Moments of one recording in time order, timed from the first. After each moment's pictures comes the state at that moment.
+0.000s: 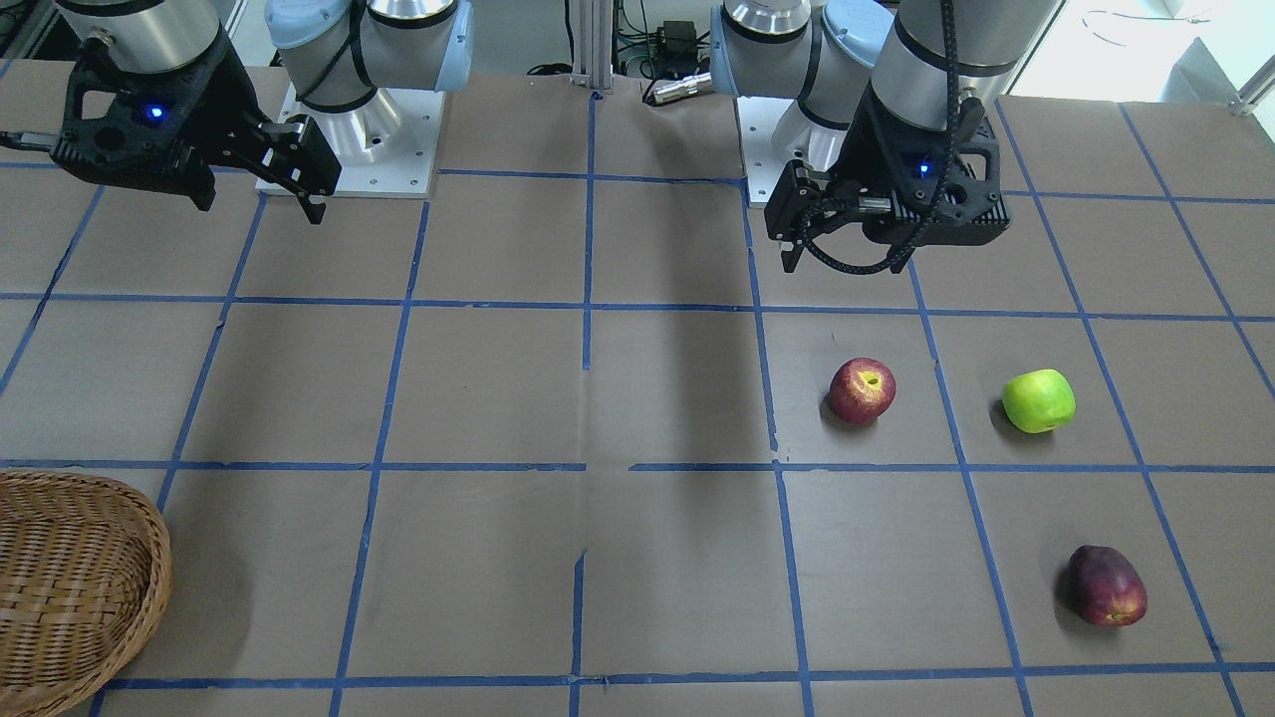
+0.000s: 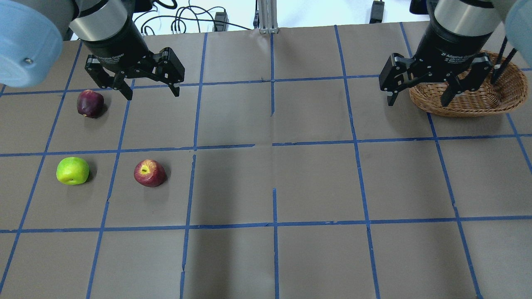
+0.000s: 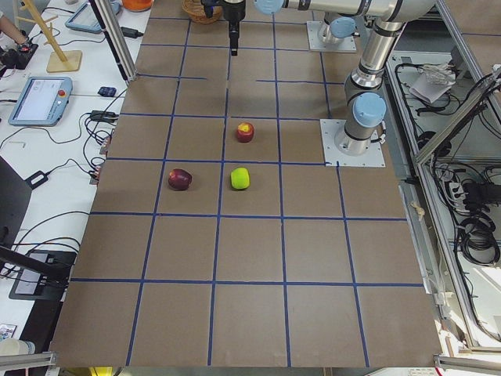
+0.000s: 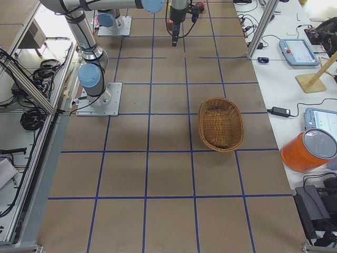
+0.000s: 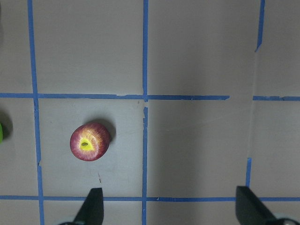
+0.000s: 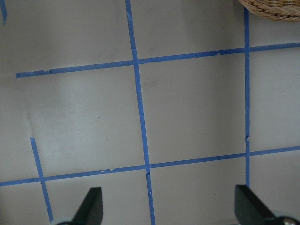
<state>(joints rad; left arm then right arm) -1.61 -1.61 -1.50 -1.59 1.56 -0.07 1.54 -1.62 1.56 -1.45 -1.61 0.06</state>
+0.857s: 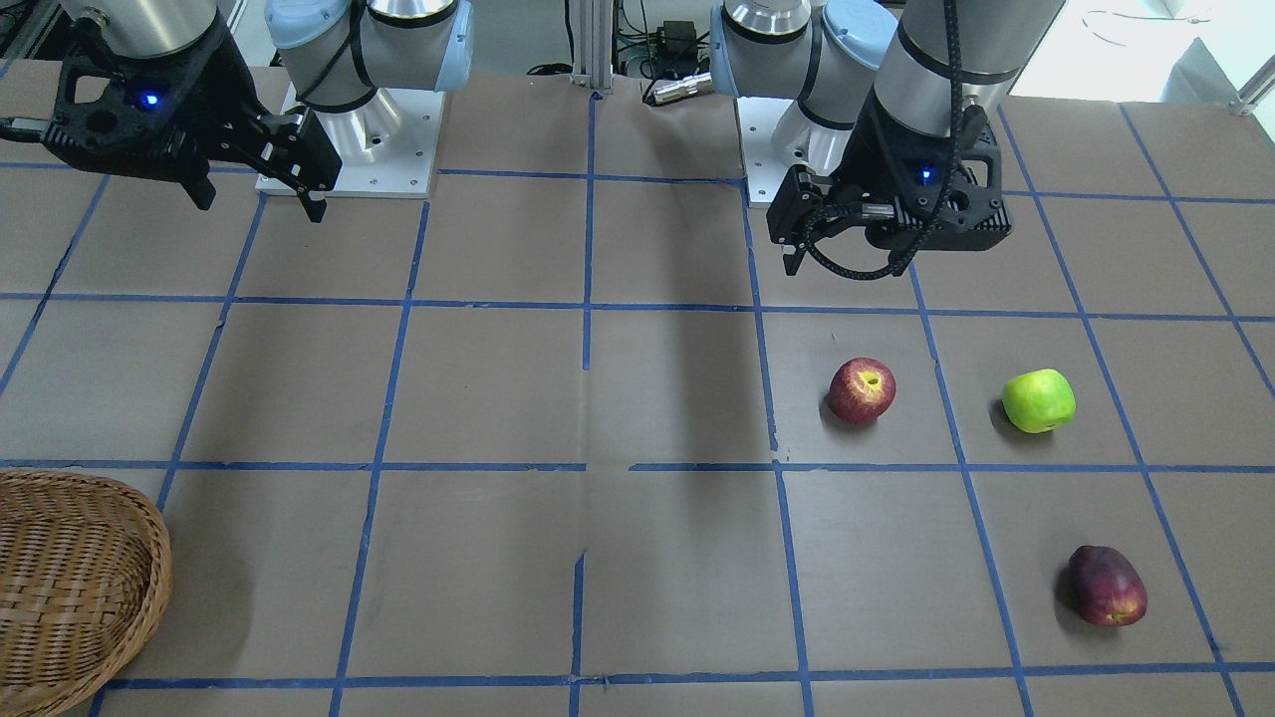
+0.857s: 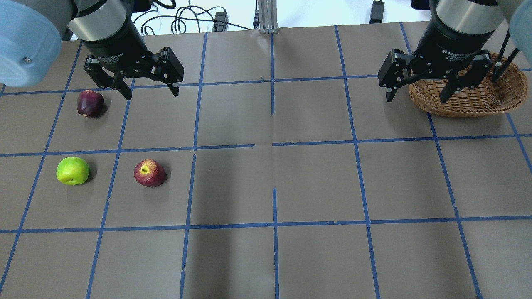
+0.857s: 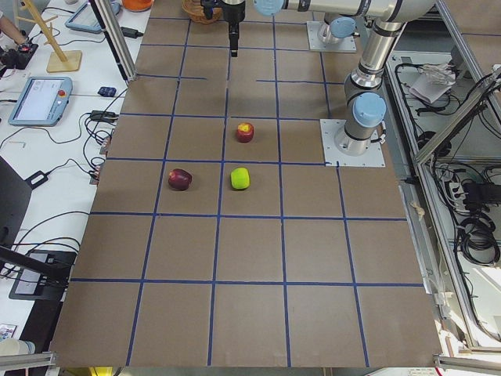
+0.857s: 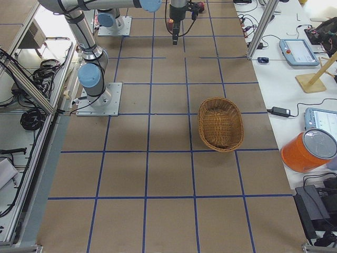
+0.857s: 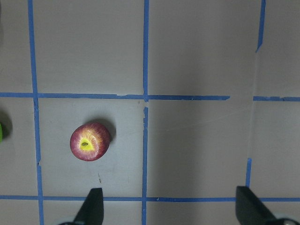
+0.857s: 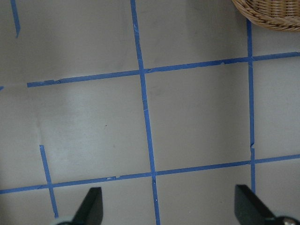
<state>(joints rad) -1.60 -1.61 -1.52 -1.59 1.56 -0.04 1.54 -1.63 1.55 -1.48 -1.59 0.07</state>
